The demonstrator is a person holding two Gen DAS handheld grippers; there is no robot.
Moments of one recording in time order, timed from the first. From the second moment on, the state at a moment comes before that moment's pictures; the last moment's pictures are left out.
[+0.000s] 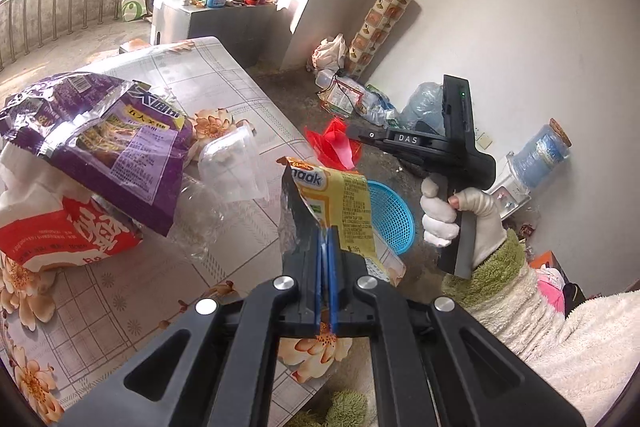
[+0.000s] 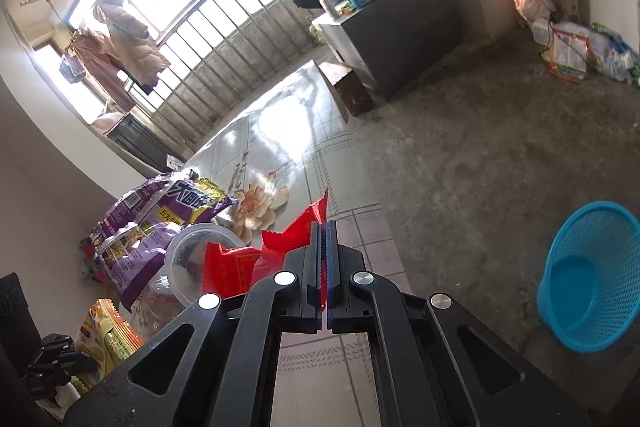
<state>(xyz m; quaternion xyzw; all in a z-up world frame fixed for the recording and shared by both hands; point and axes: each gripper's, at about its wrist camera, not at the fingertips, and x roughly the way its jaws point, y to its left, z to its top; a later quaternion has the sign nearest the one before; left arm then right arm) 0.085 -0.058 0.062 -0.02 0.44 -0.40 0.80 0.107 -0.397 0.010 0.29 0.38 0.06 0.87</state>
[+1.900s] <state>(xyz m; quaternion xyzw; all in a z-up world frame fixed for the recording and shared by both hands) 0.101 -0.268 0.115 0.05 0.34 -0.46 0.82 -0.011 -0.463 0.039 0.15 0.27 -0.27 0.91</state>
